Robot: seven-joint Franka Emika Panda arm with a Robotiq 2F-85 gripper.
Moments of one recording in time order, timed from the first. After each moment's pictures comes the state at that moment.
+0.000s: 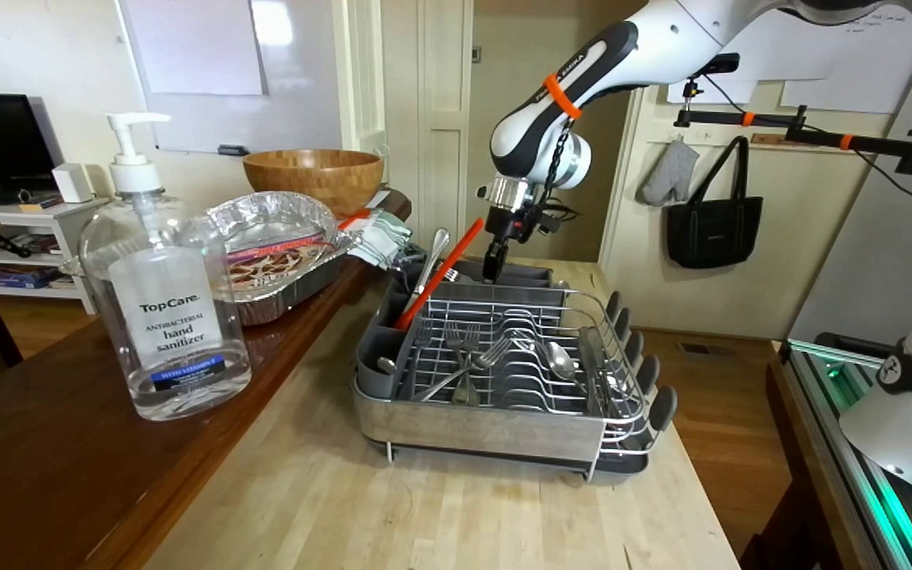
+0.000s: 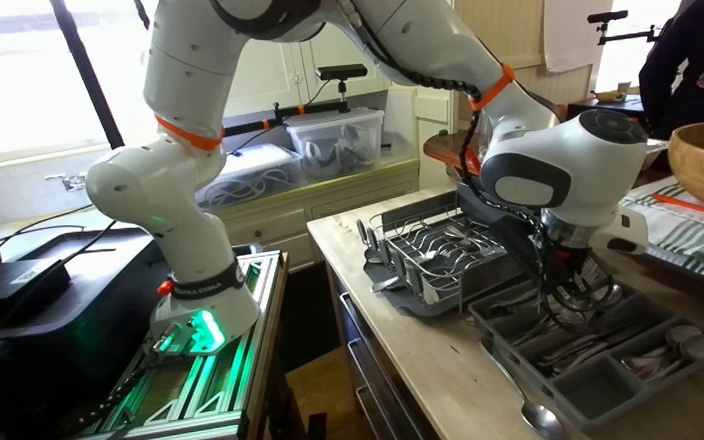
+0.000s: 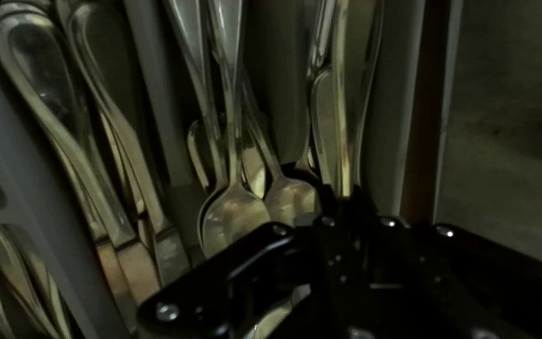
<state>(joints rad) -0.24 0.58 0.01 -1.86 0.48 2.43 -0.77</state>
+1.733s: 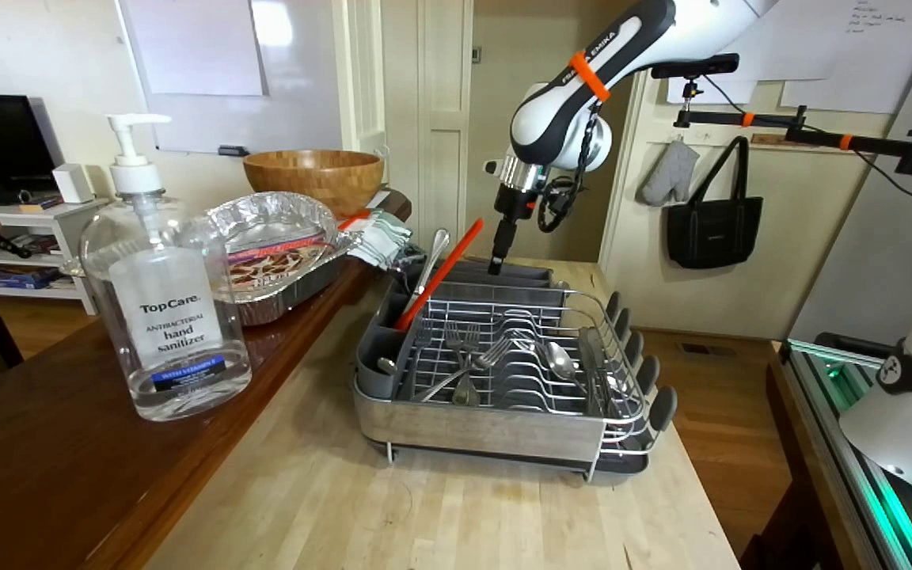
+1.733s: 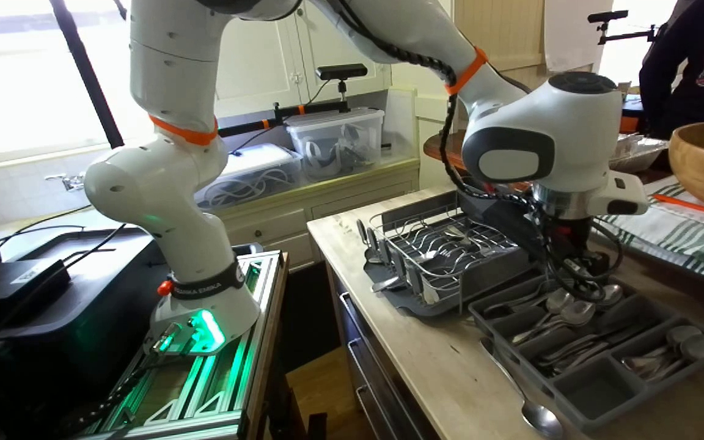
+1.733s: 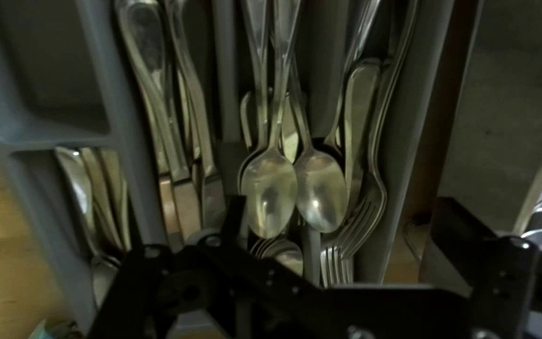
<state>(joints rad) -0.28 0.44 0.05 -1.99 0.32 2.55 -0.76</state>
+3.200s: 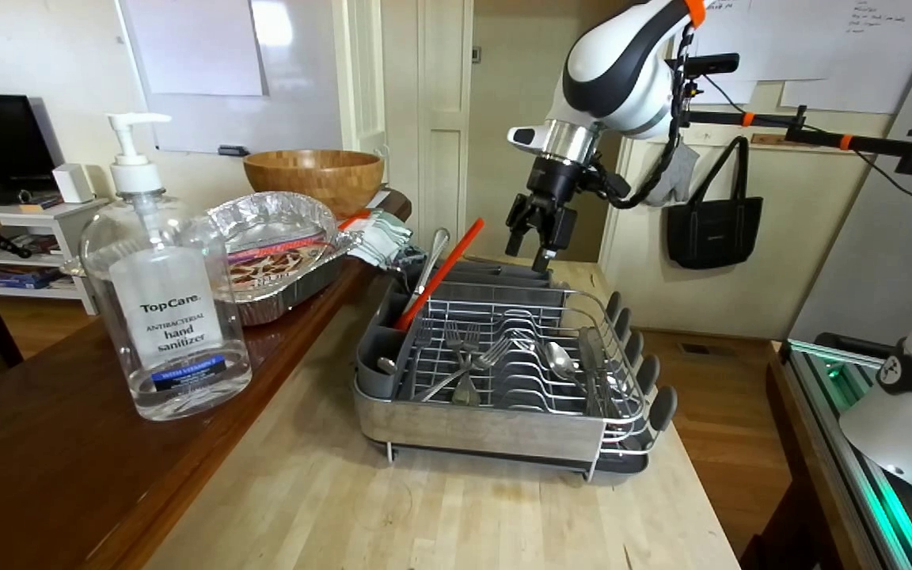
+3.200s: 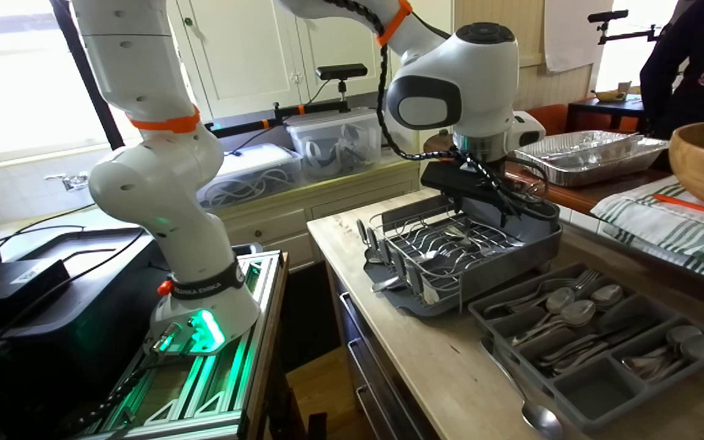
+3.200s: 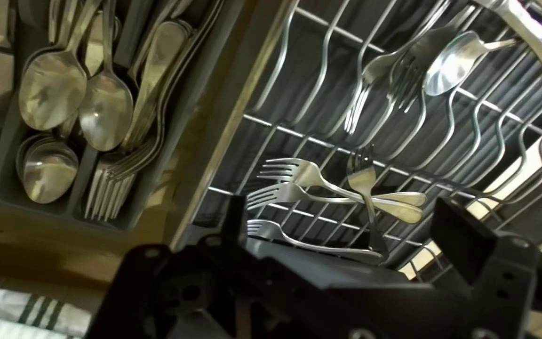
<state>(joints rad) -0.17 0.07 0.09 -2.33 0.52 2.50 -1.28</state>
